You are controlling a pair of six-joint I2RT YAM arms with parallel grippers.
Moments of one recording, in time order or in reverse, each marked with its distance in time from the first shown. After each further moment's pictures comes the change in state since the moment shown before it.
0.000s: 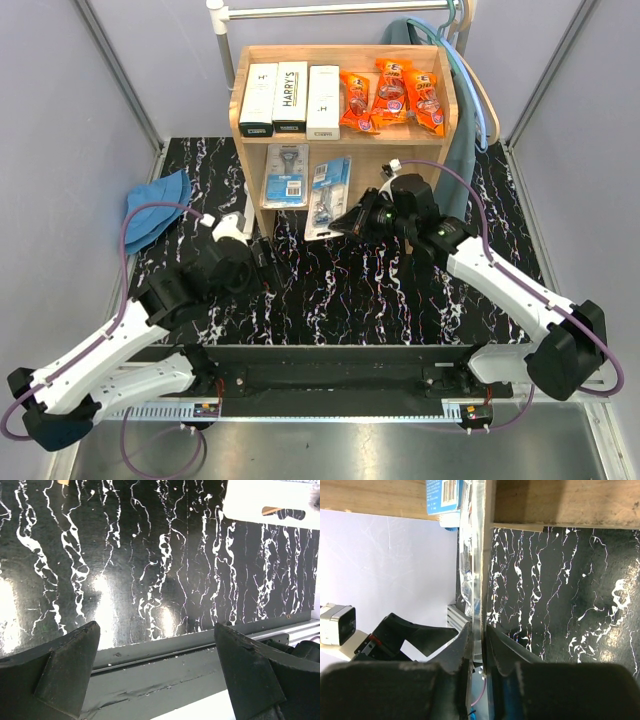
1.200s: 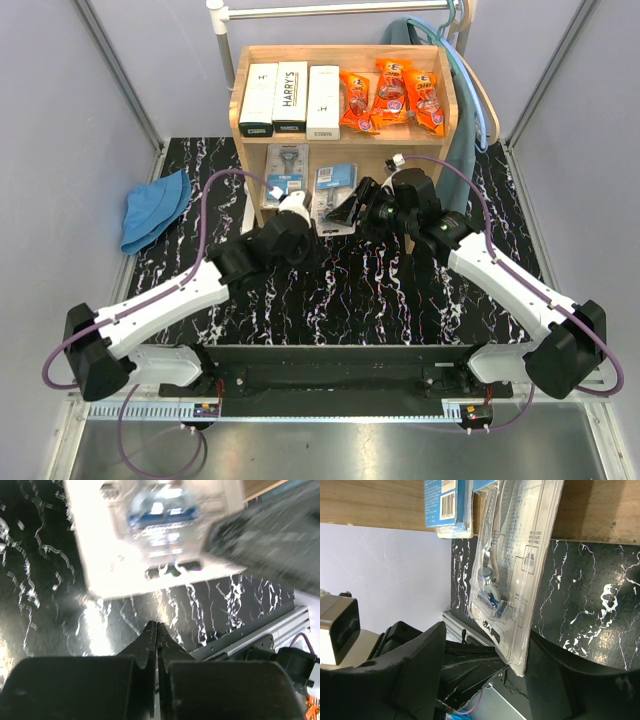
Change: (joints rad) left arm -0.058 0.390 0.093 0.410 0.080 0.126; right arm -0.013 0.012 0.058 -0.067 0.039 -0.024
